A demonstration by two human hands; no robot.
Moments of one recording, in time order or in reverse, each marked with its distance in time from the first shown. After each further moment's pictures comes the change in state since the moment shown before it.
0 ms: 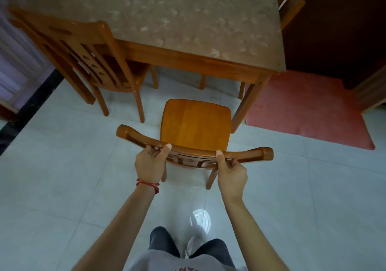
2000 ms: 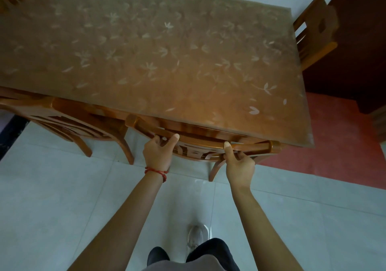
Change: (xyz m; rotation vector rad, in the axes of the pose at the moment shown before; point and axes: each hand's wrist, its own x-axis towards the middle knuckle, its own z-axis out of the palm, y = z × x) left_hand 0.354 0.161 0.187 -0.163 -0.087 0.053; right_hand 0.347 -0.178 0.157 -0.023 -0.007 0.013
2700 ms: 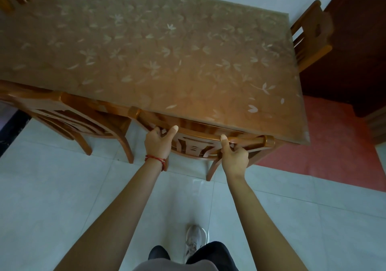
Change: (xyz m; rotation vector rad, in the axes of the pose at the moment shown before) left_hand -0.001 0.007 -0.013 0.069 -0.050 -0.002; right_hand -0.011 -0.007 0.007 -0.020 -0.014 0.032
